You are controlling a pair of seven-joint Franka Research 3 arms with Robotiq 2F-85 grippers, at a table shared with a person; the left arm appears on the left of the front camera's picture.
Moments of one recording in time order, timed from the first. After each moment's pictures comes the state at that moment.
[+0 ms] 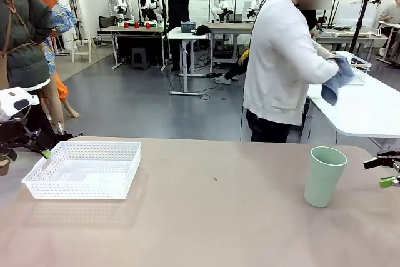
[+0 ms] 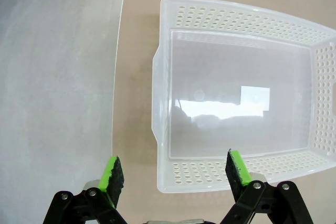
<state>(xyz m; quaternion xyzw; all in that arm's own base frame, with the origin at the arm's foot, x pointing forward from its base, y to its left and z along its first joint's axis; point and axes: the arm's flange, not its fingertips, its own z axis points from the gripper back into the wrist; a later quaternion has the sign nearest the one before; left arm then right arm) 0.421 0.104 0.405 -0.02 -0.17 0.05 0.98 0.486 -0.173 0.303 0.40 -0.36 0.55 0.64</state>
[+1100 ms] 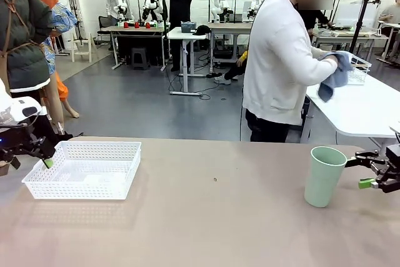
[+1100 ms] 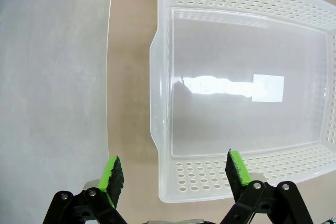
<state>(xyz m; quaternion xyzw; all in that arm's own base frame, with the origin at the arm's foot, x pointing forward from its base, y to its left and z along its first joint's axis) 0.442 0.106 0.382 -0.02 -0.11 0.04 0.99 0.497 -0.131 0.279 0.44 -0.40 0.56 0.57</state>
